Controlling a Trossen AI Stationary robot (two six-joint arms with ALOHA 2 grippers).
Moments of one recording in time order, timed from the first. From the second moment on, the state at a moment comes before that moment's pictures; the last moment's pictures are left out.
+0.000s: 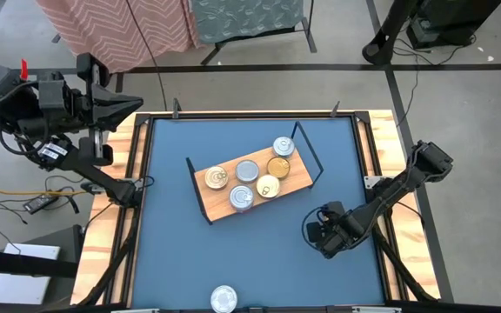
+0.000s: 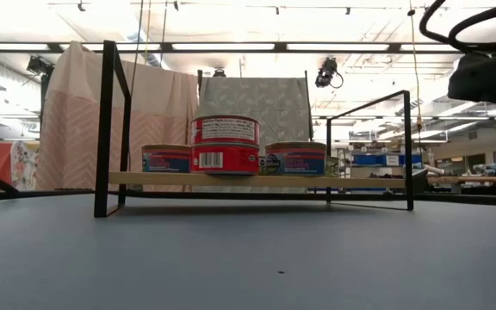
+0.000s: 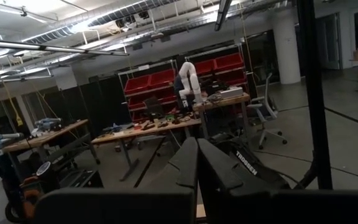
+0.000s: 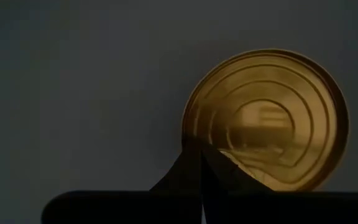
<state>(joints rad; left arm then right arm) -0.37 1.21 2.20 -0.78 -0.49 0.31 0.65 1.54 0.89 -0.94 0.14 2.11</state>
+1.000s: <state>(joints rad) -0.38 1.21 2.20 -0.80 -0.45 0.30 0.50 1.69 0.92 -0.69 0.20 1.91</state>
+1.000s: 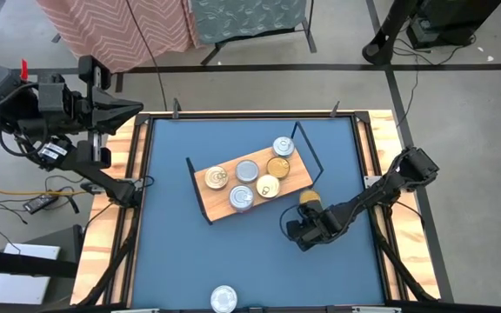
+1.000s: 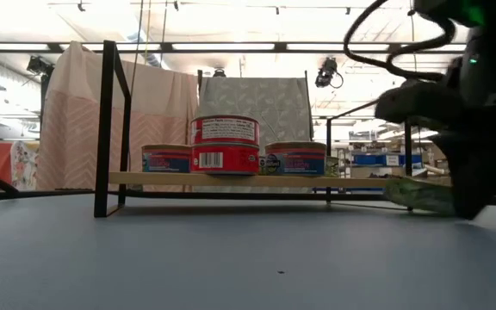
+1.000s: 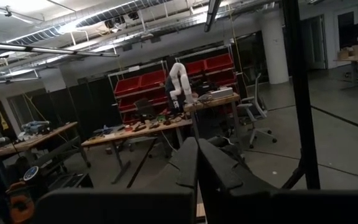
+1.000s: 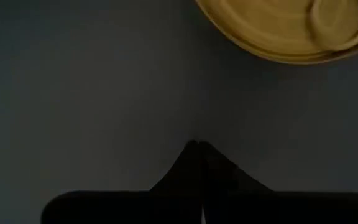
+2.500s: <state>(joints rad) -0.38 1.21 2.20 -0.81 -0.39 0.25 0.50 1.66 0.97 -0.97 0.16 1.94</state>
